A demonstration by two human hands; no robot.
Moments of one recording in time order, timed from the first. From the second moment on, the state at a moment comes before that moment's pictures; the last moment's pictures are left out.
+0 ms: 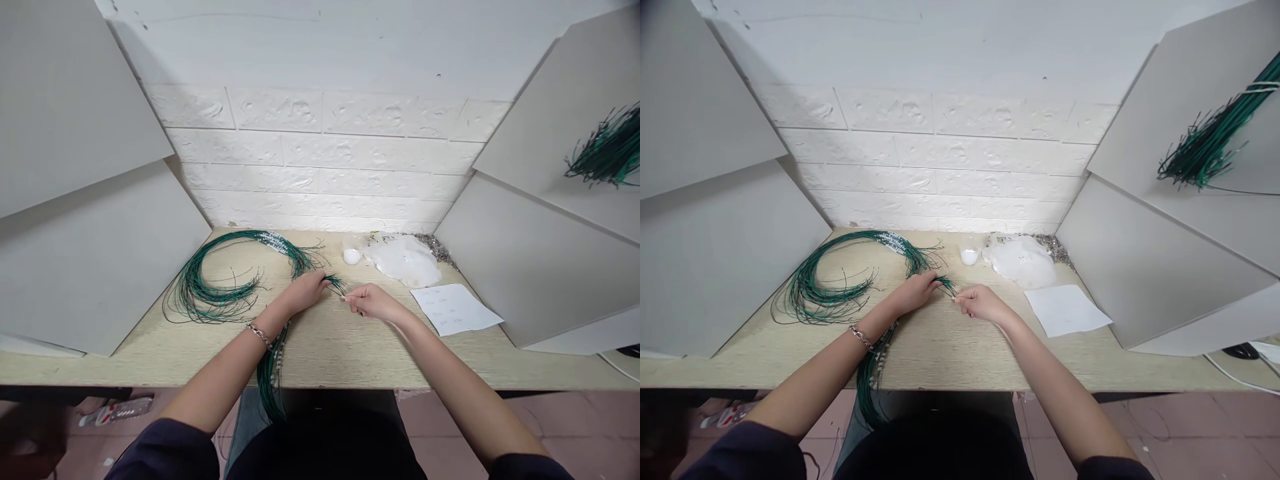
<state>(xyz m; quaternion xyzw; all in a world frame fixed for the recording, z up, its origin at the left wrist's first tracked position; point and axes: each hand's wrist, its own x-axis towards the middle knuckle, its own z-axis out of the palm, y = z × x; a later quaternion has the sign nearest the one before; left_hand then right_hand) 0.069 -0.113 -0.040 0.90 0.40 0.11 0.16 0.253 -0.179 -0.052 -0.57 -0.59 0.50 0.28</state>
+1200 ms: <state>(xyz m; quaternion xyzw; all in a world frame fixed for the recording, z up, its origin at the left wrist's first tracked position) 0.070 -0.114 -0.036 0.90 0.38 0.10 0.17 0.249 -0.177 -0.048 -0.58 -0.56 0.54 0.24</state>
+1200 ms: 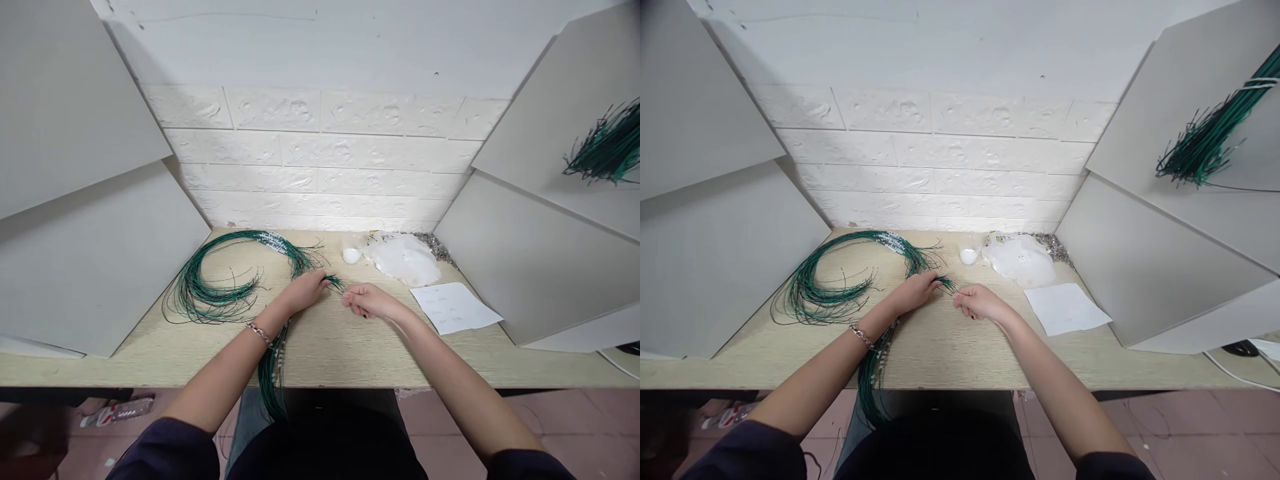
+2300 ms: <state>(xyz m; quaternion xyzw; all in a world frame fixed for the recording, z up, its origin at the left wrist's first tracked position) 0.059 -0.107 -0.041 0.89 0.41 0.12 0.17 0.255 -0.079 0.034 -0.64 -0.74 0.00 0.23</state>
